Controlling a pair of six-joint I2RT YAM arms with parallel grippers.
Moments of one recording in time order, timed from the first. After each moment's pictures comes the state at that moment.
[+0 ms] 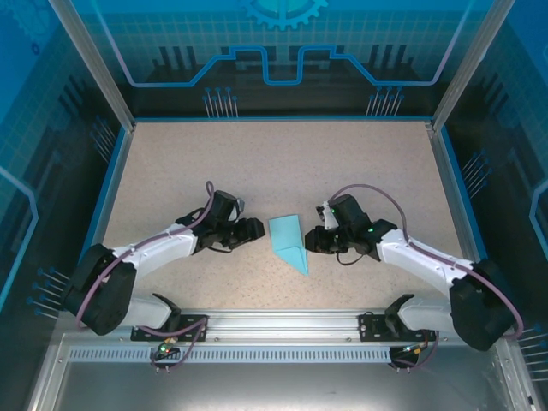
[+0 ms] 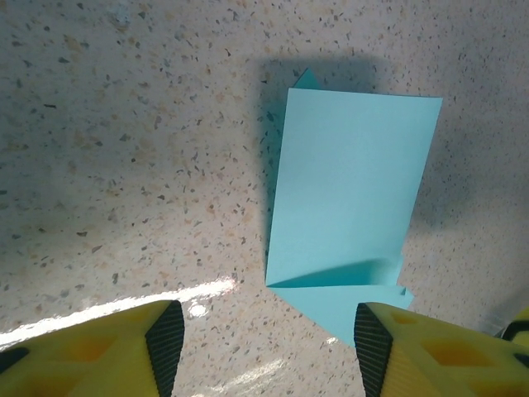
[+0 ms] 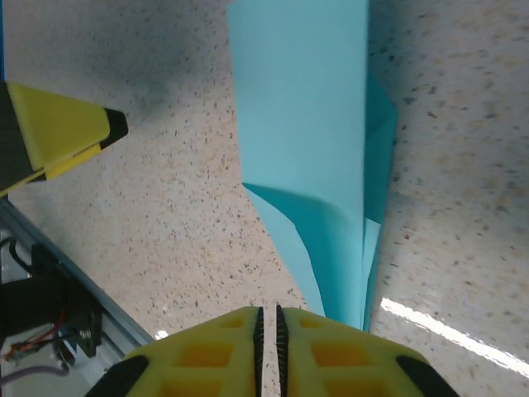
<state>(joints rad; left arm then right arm) -0.50 1.37 0.67 -0.23 0.34 -0.85 0.59 1.26 0.67 -0.35 -0.42 0.66</state>
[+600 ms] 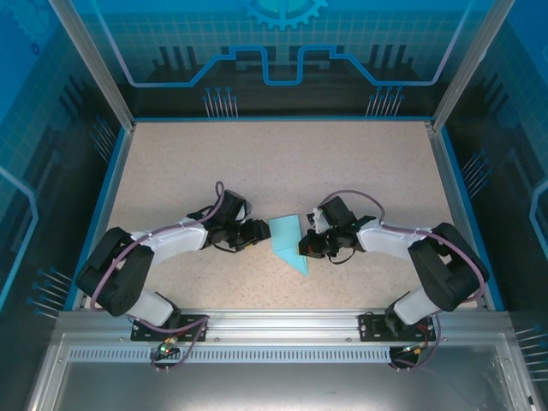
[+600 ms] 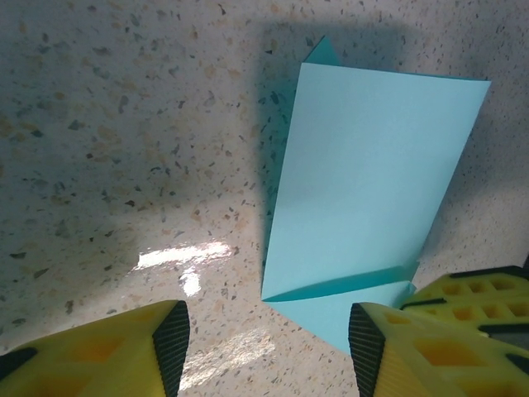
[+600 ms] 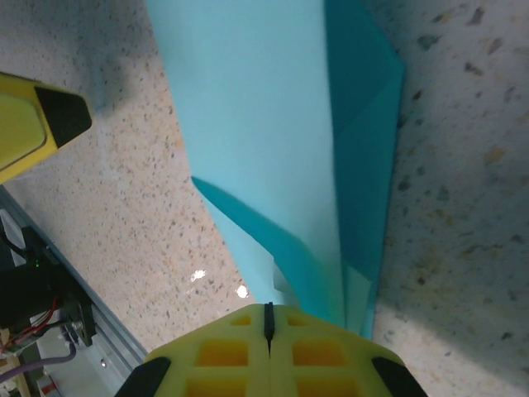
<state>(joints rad) -0.52 1.50 0.71 -0.20 0.39 -0.88 0.56 1.53 0.67 -0.21 -0.55 0.66</state>
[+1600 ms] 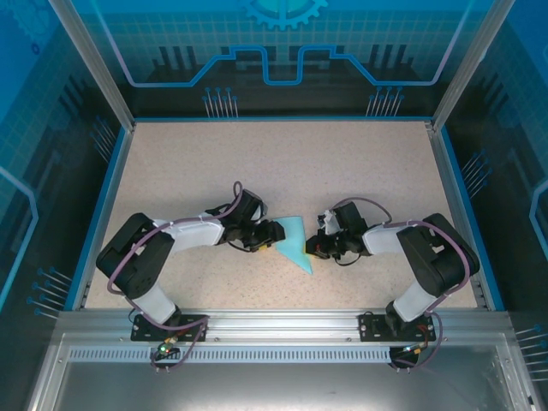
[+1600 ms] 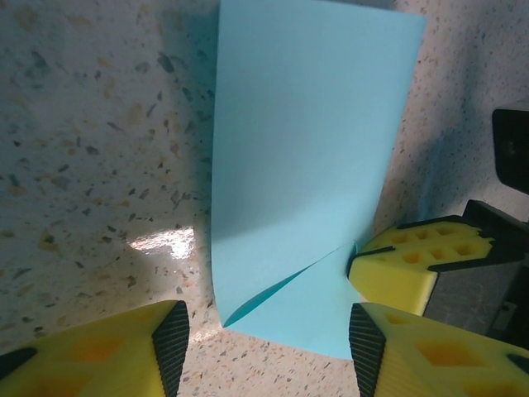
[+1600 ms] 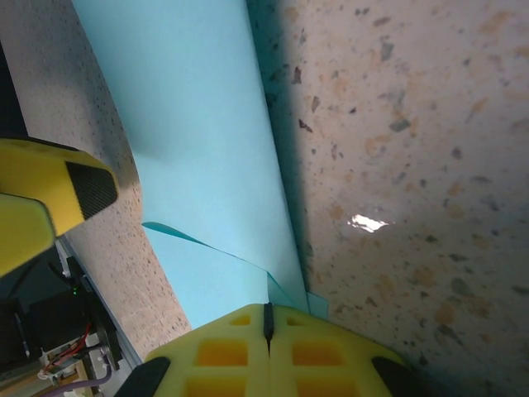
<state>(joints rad) -0.60 1.65 0.80 -0.15 0.43 -0.94 0.44 1.63 0.53 0.09 -0.68 0.73</state>
